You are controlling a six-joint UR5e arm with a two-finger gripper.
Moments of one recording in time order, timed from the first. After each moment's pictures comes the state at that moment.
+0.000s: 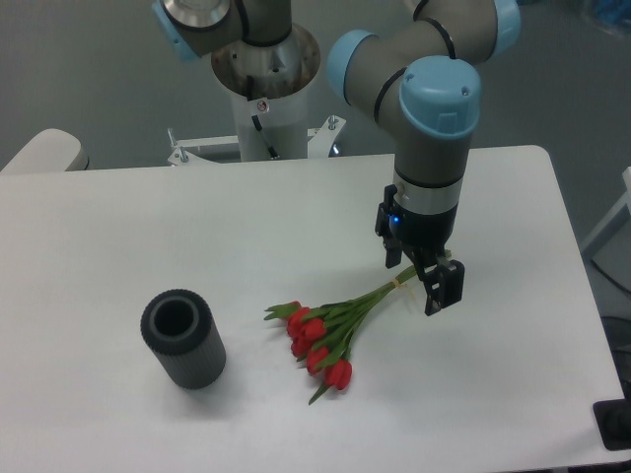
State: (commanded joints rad) arm 2.55 -1.87 -1.55 -1.07 1.56 1.57
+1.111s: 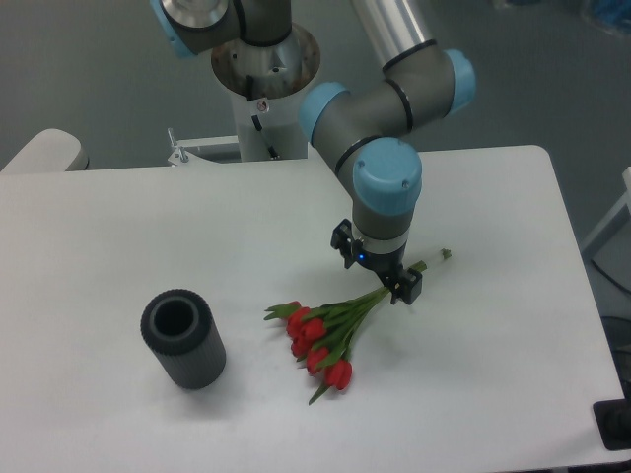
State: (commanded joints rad) arm 2.51 -1.95 -1.73 -1.02 1.59 1.23
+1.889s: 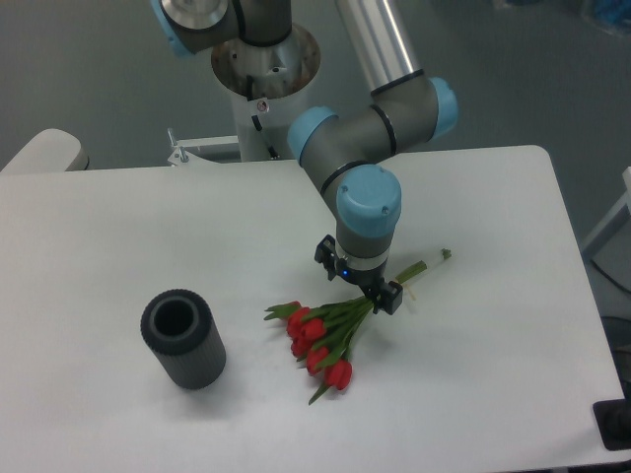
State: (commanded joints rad) arm 2.47 -2.02 -1.76 -0.91 1.59 1.19
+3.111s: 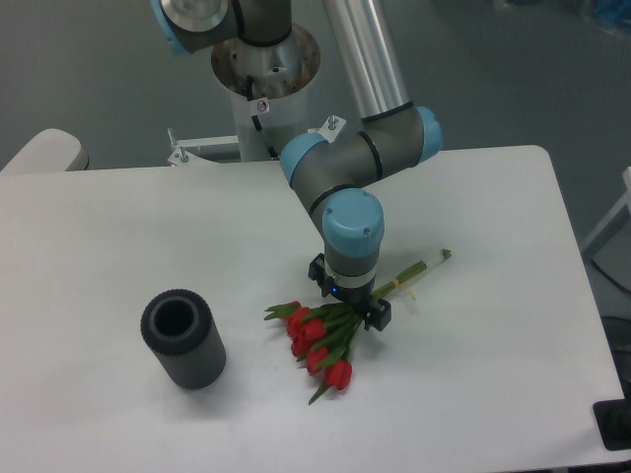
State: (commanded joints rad) arm 2.45 -2.06 -1.79 -0.81 1.59 1.18
